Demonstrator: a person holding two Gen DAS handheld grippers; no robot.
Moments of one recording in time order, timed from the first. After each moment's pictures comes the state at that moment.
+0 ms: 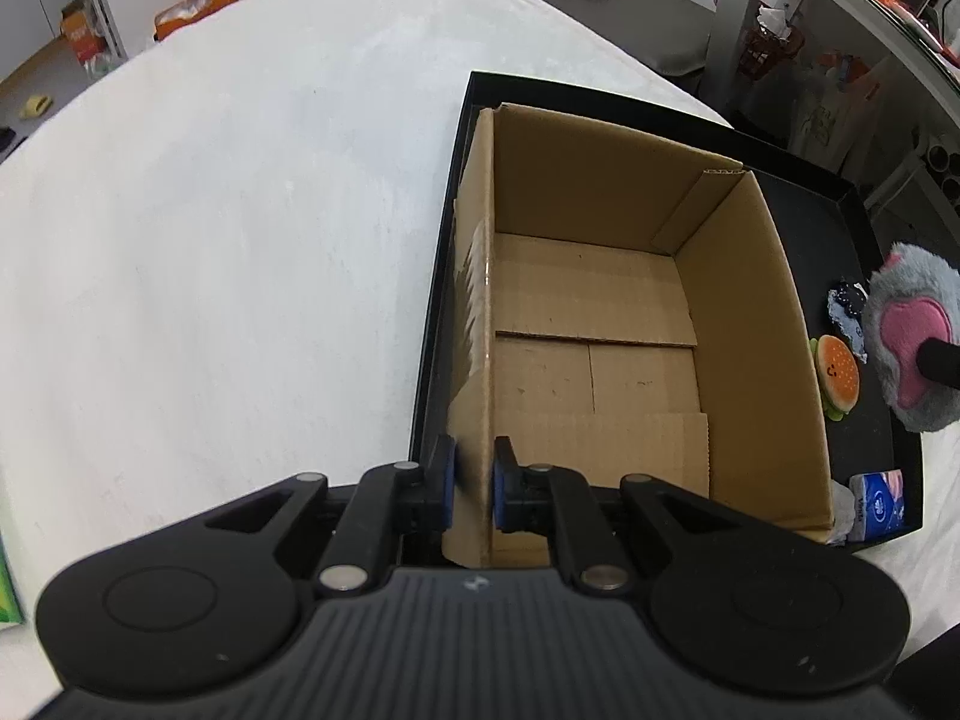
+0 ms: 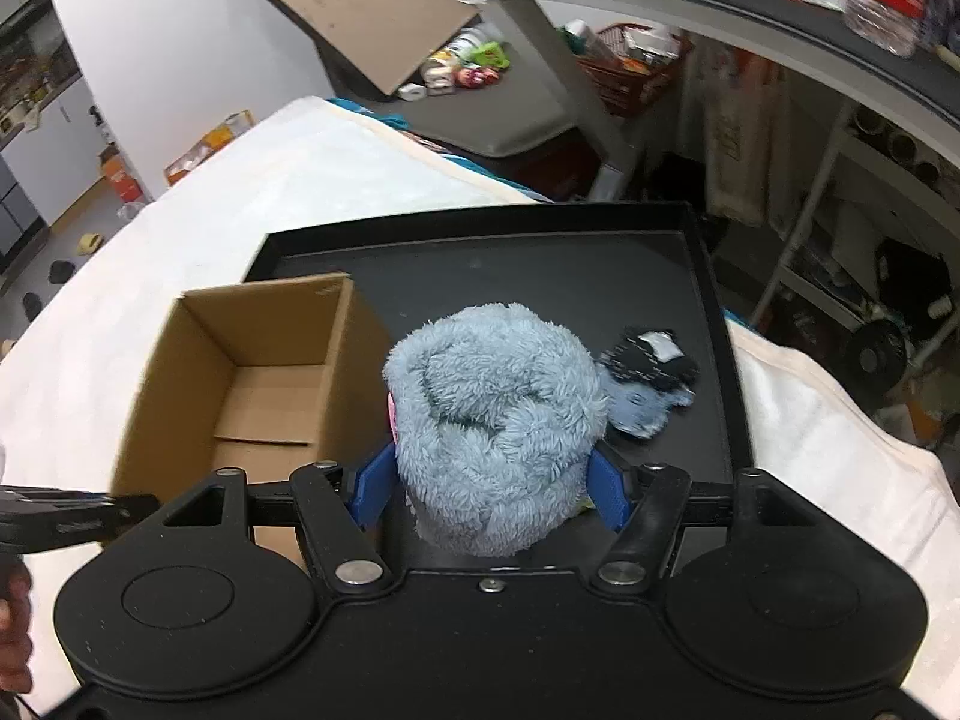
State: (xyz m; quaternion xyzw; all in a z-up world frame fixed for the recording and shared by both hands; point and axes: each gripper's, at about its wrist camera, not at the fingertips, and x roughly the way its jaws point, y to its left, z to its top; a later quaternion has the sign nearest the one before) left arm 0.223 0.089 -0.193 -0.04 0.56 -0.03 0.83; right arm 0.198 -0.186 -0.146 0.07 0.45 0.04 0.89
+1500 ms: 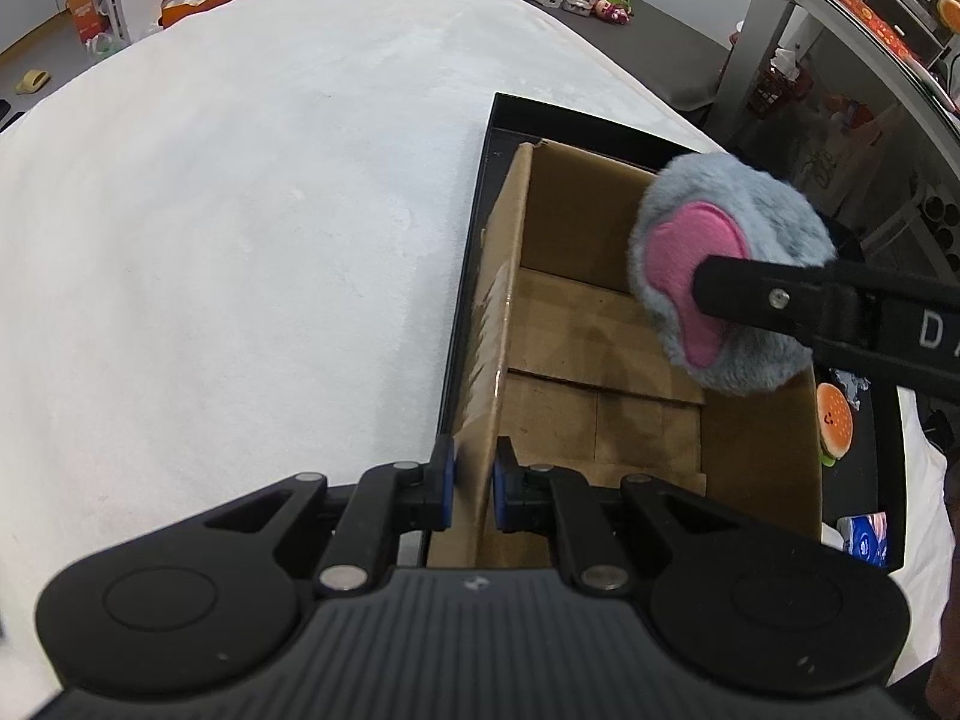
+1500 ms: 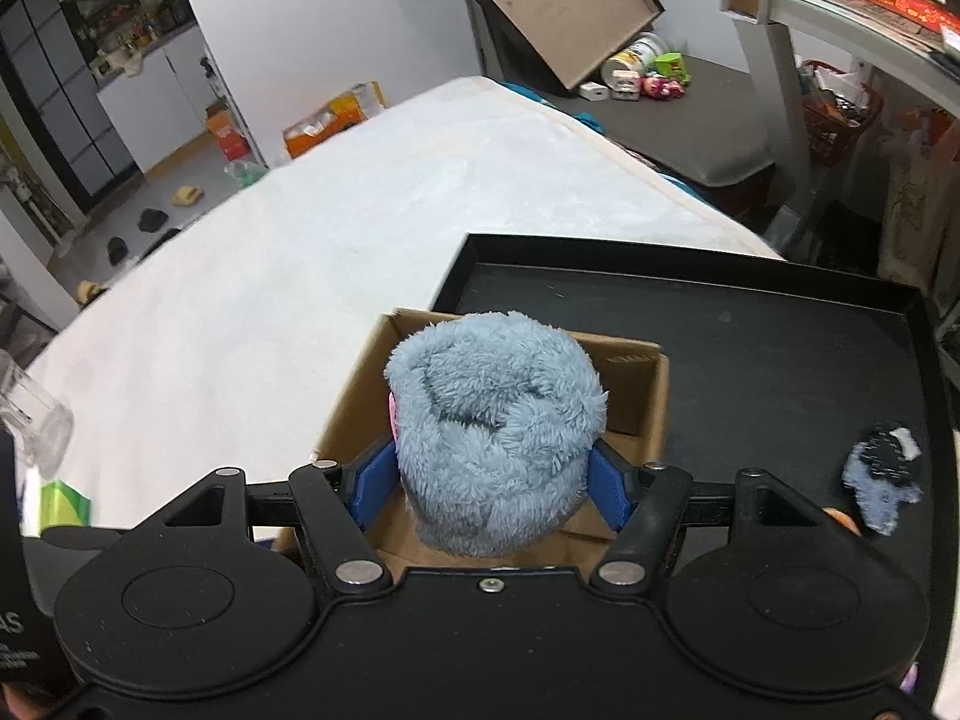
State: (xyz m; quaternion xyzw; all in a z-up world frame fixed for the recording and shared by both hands) left arm 0.233 0.109 -0.201 -0.09 0.54 -0.03 0.83; right arm 0.243 -0.061 -0.142 0.05 0.44 0.15 0.88
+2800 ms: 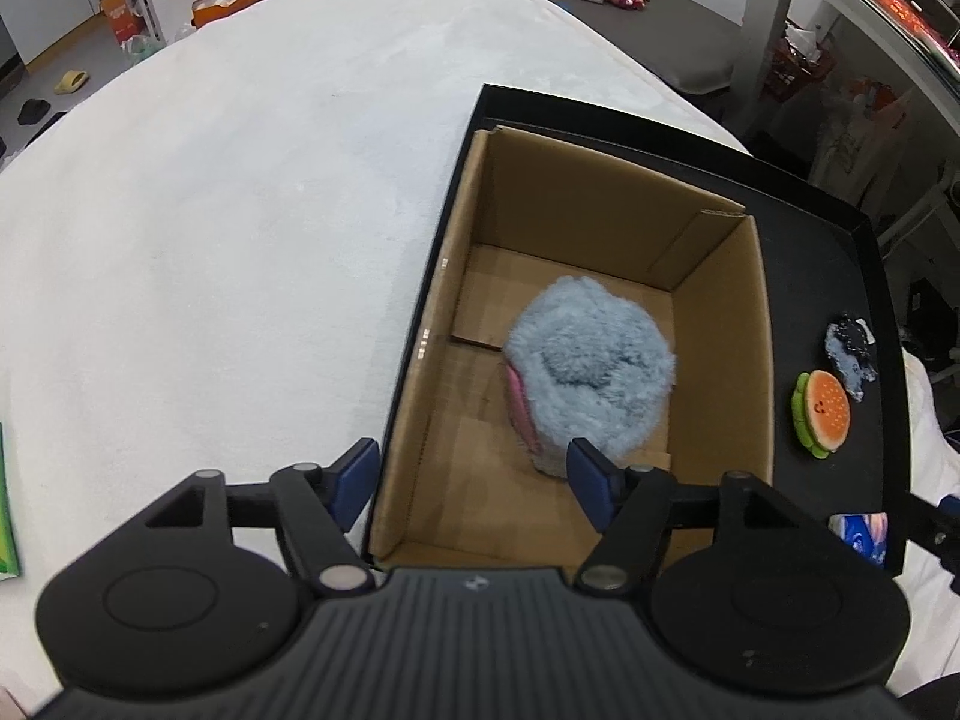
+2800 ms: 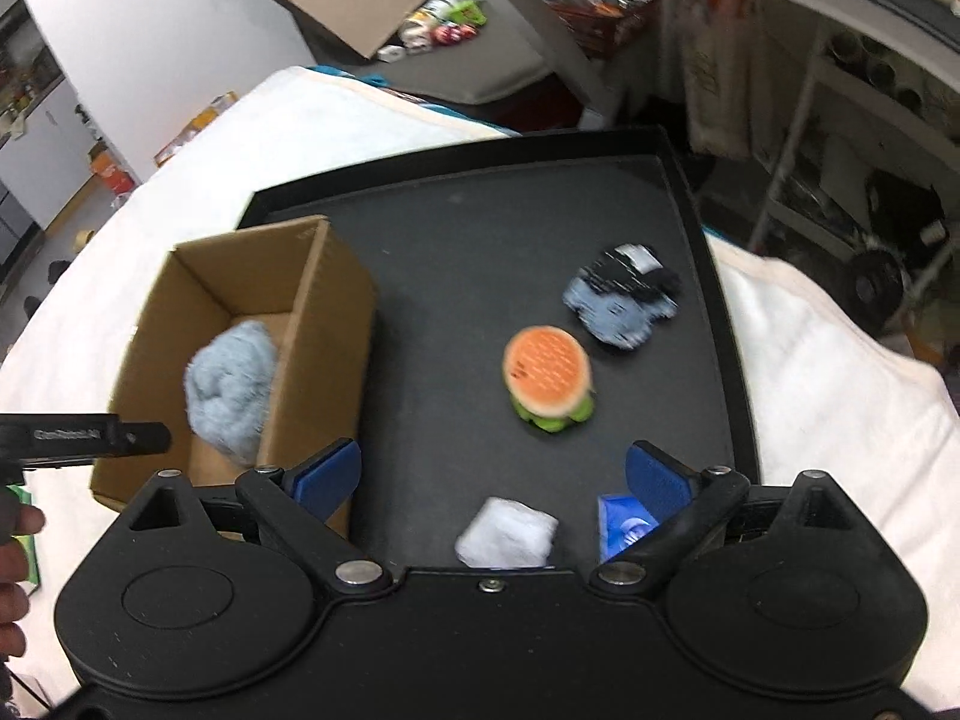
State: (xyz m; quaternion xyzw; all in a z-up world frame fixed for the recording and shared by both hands) left arm 0.226 0.068 -0.181 -0.06 0.56 0.02 0.83; right arm 0.169 -0.202 -0.164 0.10 0.49 0.02 0.87
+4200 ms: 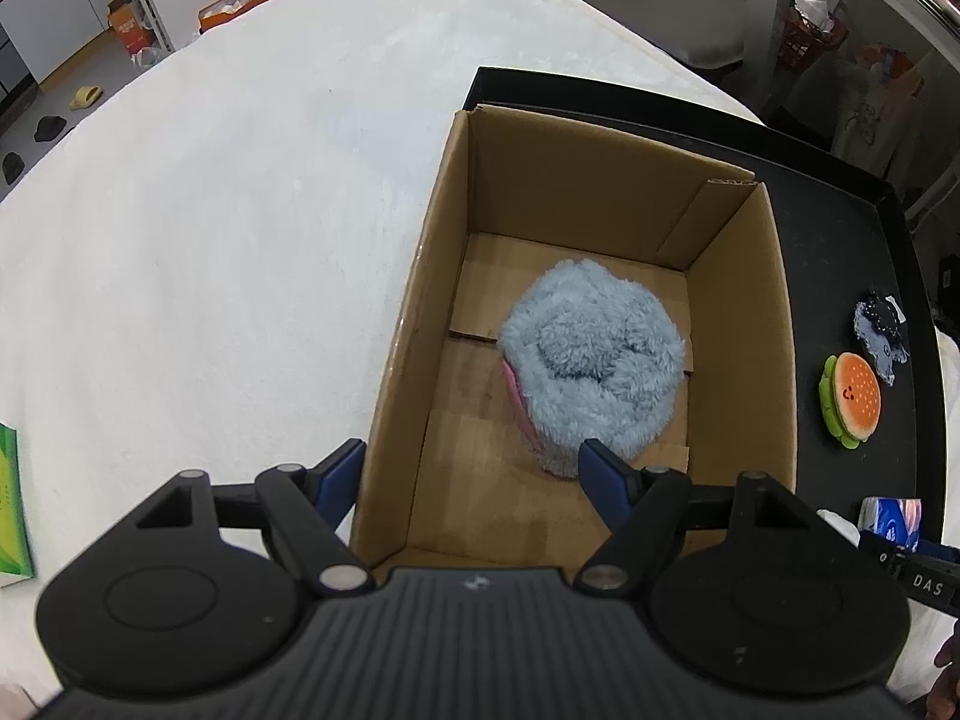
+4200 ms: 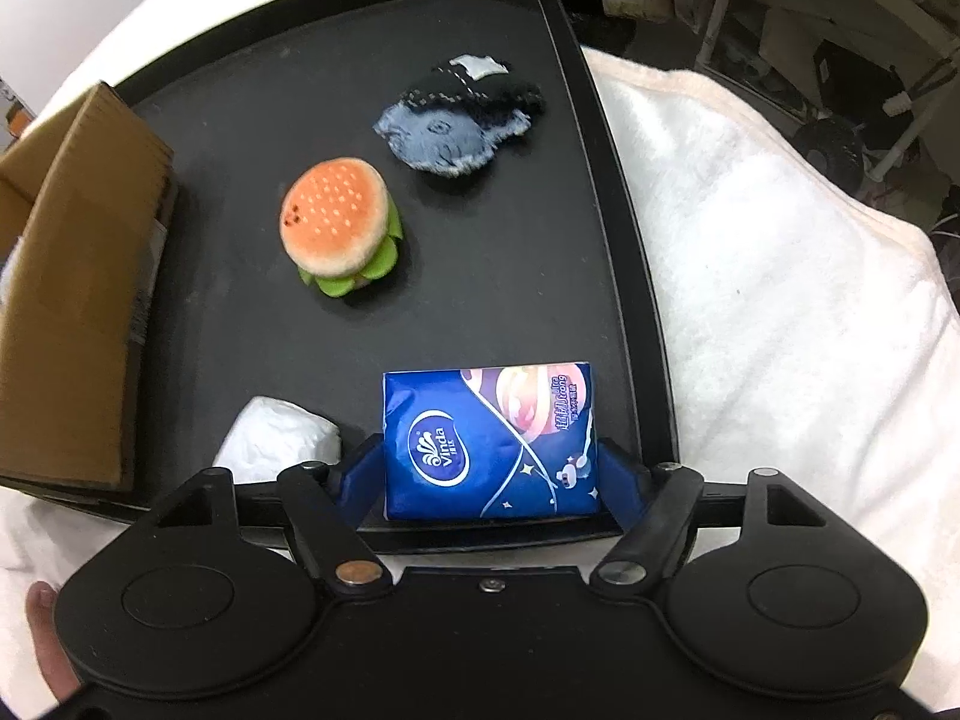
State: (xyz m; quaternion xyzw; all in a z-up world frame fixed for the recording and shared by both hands) left arm 0.230 0.045 -0.195 -0.02 0.56 0.04 0.82; right arm 0.171 -0.254 -0.257 0.10 0.57 -0.03 0.82
